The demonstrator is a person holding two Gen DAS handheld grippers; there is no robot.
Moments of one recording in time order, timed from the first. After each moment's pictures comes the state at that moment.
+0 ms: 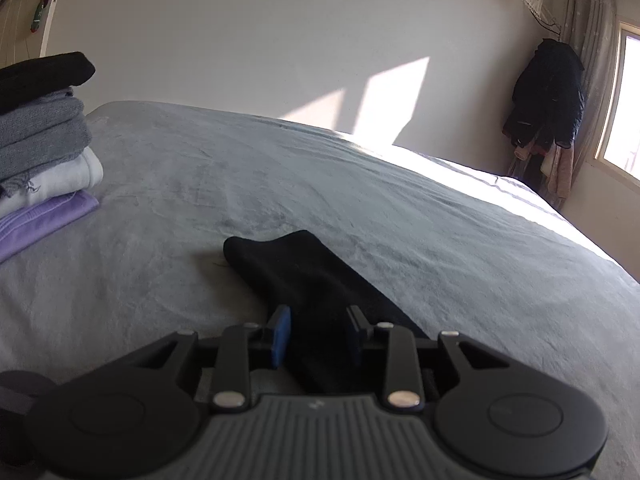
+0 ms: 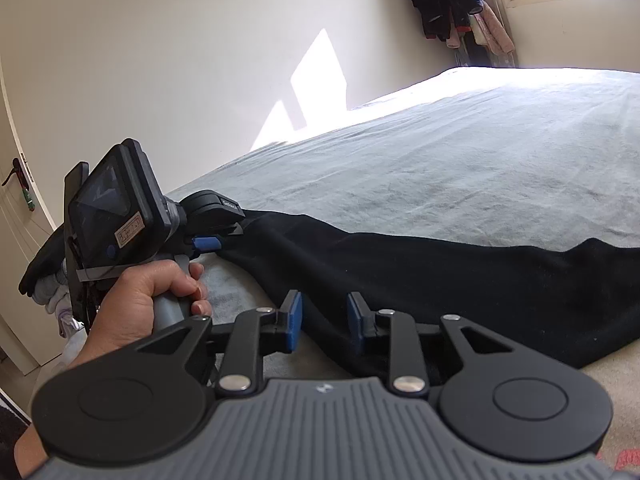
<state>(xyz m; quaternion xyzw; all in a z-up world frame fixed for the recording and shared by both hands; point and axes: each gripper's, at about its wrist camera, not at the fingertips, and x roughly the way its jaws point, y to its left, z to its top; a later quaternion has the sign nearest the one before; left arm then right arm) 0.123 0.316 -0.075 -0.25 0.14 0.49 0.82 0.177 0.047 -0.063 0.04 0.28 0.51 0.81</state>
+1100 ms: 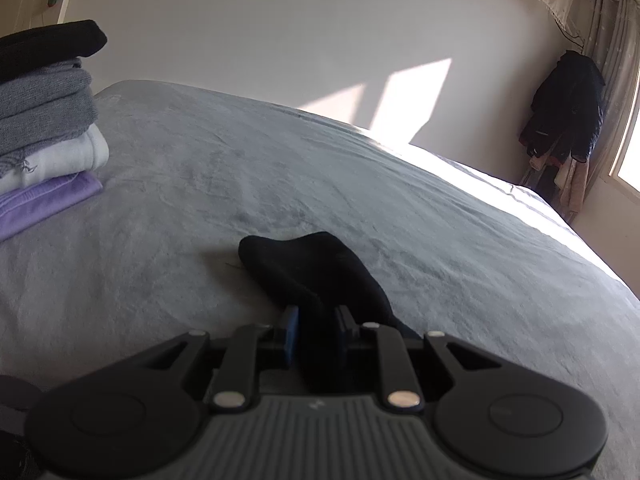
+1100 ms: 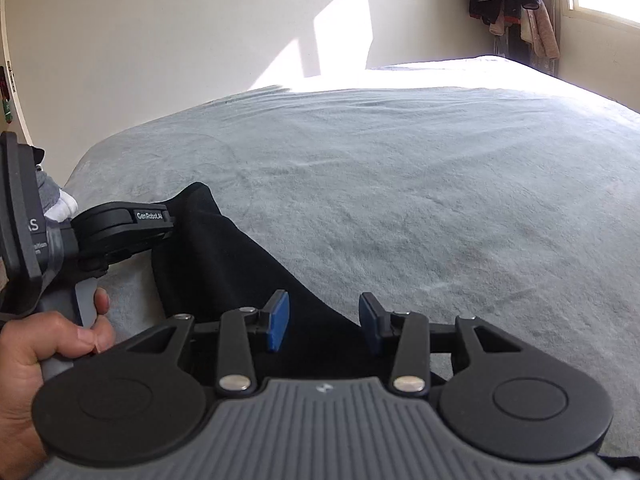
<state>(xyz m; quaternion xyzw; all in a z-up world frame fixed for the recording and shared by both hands) 0.124 0.331 -0.082 -0.27 0.14 0.51 0.81 0.260 0.174 -0.065 -0.11 0.31 0.53 0.78</state>
